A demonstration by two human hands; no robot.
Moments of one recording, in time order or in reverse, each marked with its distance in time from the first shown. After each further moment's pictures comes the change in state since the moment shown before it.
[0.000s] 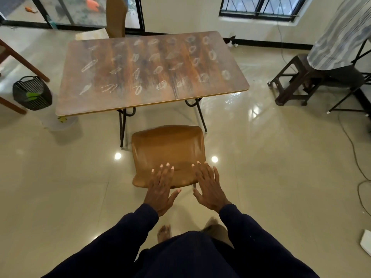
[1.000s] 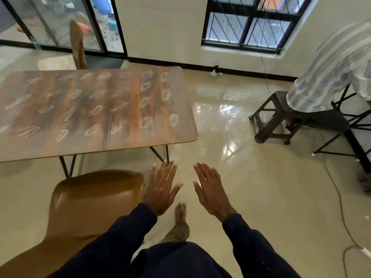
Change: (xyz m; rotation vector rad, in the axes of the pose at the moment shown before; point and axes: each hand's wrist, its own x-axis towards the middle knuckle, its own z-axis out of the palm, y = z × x) left_hand 0.455 0.282 -0.020 0.016 0.165 0.021; right_hand 0.151 0.449 -0.221 0.108 0.211 -0.072
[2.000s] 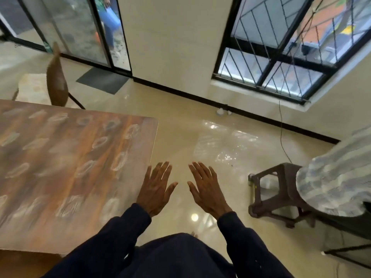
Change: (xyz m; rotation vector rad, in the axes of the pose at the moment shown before) left_hand 0.597 0.020 0.054 0.015 0.172 -0.252; right_hand 0.494 0.390 -0.166 -0.134 -0.026 -0.279
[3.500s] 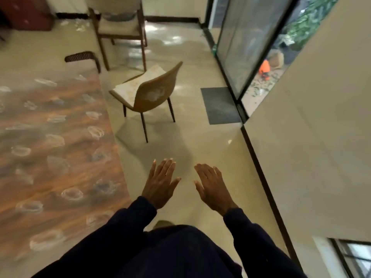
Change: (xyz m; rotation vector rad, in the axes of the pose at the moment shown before) left_hand 0.594 -0.344 0.070 0.180 0.193 -1.026; right_hand 0.896 0.133 0.075 0.100 -0.348 -1.006
